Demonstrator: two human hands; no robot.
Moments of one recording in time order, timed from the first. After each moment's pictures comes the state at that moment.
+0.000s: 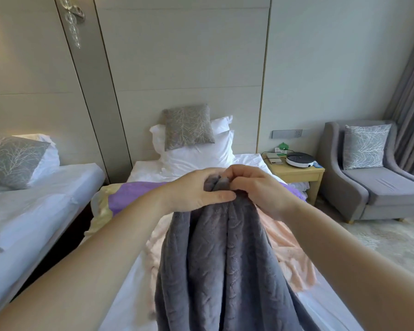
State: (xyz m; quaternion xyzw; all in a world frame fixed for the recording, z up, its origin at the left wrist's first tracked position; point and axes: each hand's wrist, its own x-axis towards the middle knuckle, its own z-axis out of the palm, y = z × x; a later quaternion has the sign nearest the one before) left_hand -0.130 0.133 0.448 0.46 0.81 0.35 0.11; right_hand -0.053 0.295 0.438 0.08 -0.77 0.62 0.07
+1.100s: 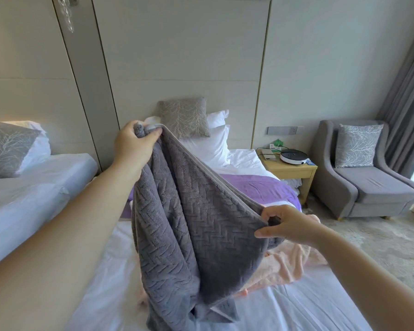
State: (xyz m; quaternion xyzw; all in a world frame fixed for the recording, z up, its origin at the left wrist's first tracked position) left_hand -0.187 0.102 0.463 0.13 0.73 0.63 -0.23; right_hand -0.021 0.391 0.348 -0.01 -0.93 0.38 0.02
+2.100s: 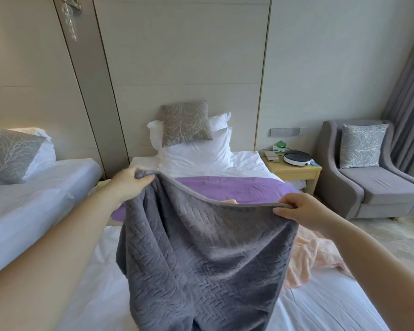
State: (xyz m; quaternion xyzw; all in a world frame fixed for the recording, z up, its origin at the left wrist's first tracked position) left_hand -0.212 0.056 0.412 0.10 0.90 0.42 0.02; right_hand -0.034 0.417 0.358 -0.15 -0.91 0.38 0.09
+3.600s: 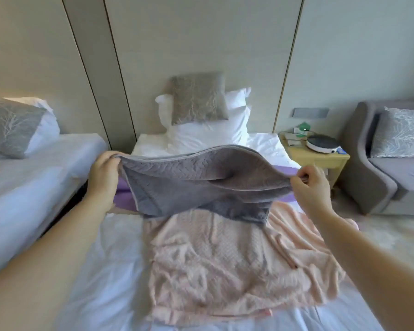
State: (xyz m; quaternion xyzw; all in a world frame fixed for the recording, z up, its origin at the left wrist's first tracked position) left_hand -0.358 0.038 0.345 0.04 0.73 0.66 -0.17; right_hand -0.205 0.433 0.315 -0.23 -0.82 0.37 0.38
